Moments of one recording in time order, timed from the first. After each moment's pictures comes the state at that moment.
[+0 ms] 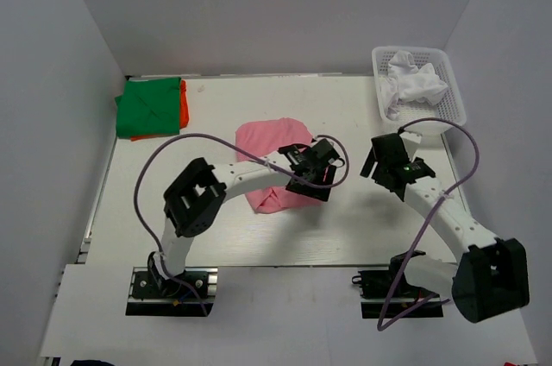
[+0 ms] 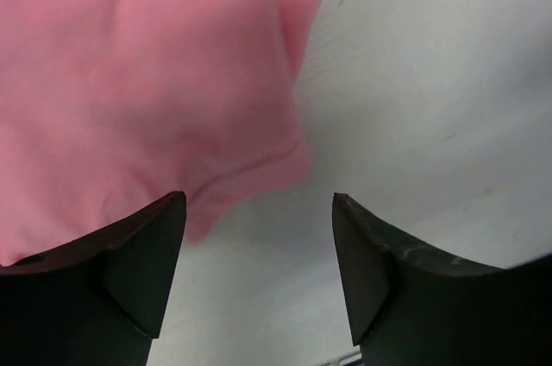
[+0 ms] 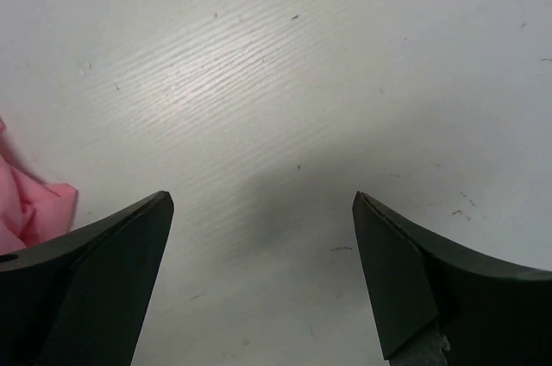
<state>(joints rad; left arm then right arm) -1.01 1.99 1.53 -0.64 -0.14 -0.61 0.34 1.16 0.76 -0.58 0.46 0.59</state>
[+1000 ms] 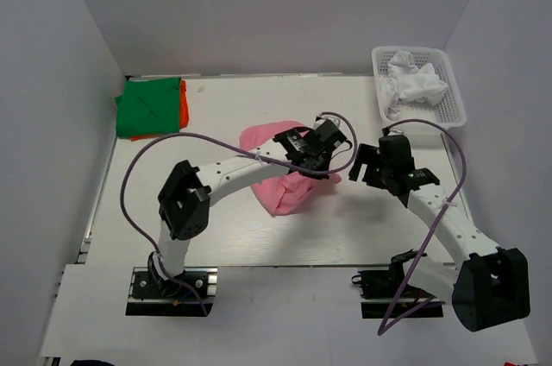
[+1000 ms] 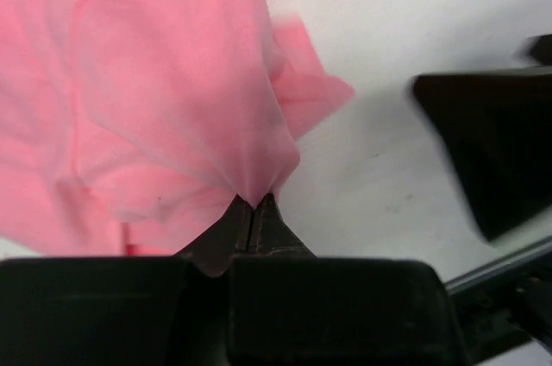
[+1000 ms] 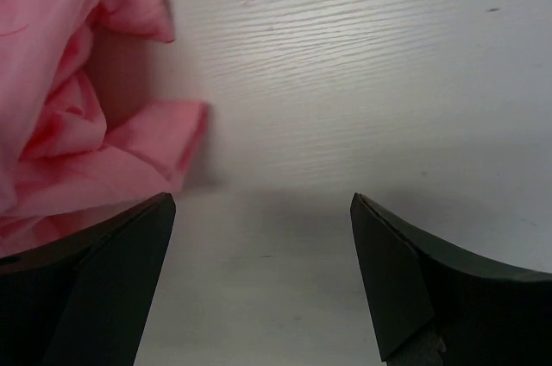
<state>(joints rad) -1.03 2.01 1.77 -0.78 -0.23 -0.61 0.29 1.07 0.70 -0.46 0.10 0.44</state>
